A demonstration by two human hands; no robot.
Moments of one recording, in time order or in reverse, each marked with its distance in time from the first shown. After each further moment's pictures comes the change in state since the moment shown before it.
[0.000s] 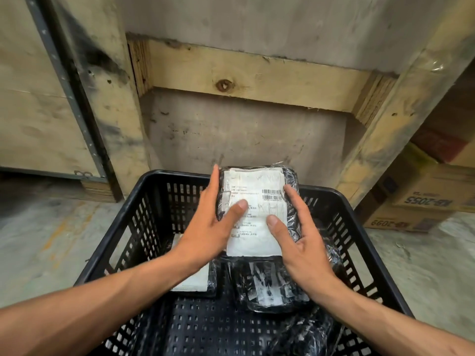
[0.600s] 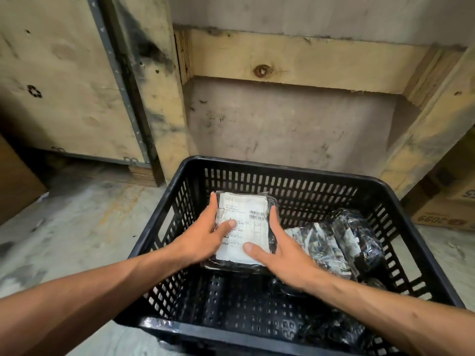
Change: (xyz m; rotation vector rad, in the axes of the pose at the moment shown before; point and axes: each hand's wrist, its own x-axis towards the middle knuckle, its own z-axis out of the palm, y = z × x) left_hand -0.038 -0.037 -0.065 0.281 -0.106 -0.395; right_hand -0.003 0.042 0.062 -0.158 -0.509 0.330
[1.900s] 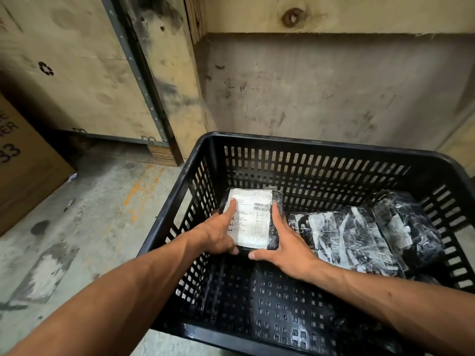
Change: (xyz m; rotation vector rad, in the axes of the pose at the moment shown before) left_hand 0.038 -0.053 -0.006 0.535 -0.169 -0.411; right_hand 0.061 0.056 0.044 -0.248 -0.049 0.041
